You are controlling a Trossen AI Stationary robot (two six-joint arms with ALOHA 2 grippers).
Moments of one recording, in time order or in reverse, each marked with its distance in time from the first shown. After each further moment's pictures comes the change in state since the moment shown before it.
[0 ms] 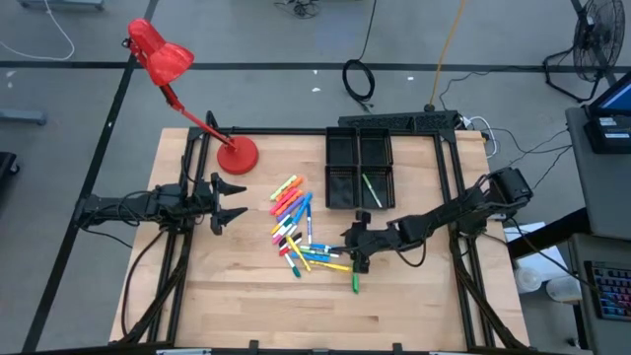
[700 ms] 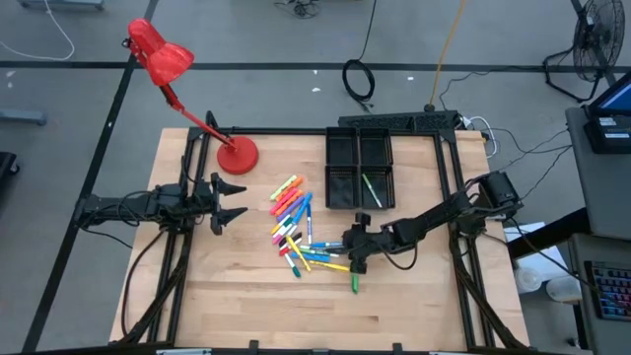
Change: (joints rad) left arm 0.000 0.000 0.000 0.000 0.000 0.000; right arm -0.014 0.119 0.000 0.016 0.005 0.062
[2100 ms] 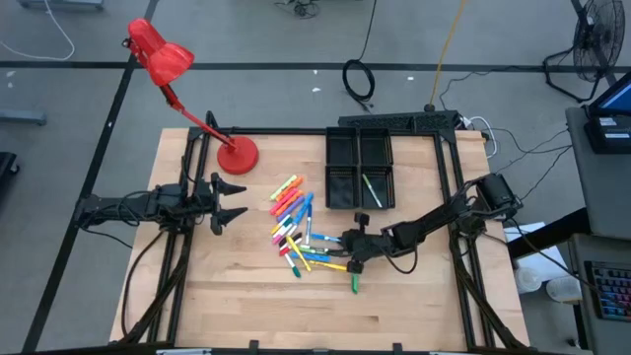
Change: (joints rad) left arm 0.000 0.000 0.000 0.000 0.000 0.000; right arm 0.032 0.017 -0.004 0.101 0.130 -0.024
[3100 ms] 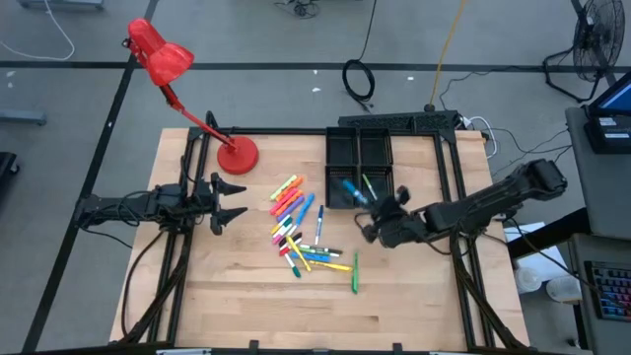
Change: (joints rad) left arm 0.000 0.000 0.000 0.004 0.000 0.000; right arm -0.008 -0.506 0.002 -0.606 0.415 0.521
